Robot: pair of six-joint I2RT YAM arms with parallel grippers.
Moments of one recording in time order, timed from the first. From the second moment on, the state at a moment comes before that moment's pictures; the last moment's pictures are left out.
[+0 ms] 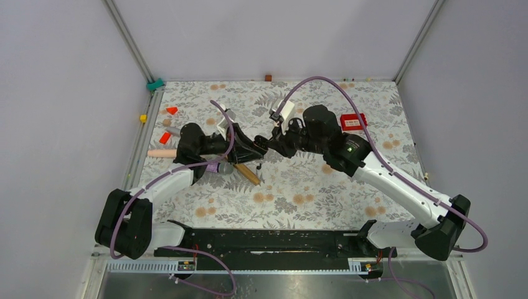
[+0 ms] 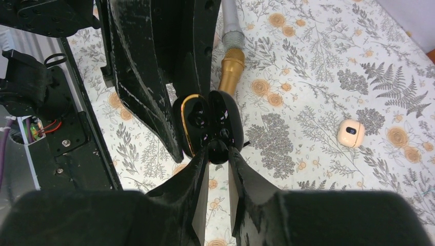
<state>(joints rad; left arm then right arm) -0.36 1.28 0.64 0.83 1.18 -0.56 0.84 1.26 1.27 -0.40 -0.22 -0.10</state>
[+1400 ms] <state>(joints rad) -0.38 1.26 0.63 0.91 1.20 -0.57 0.85 1.25 1.27 -0.40 -0.24 -0.10</state>
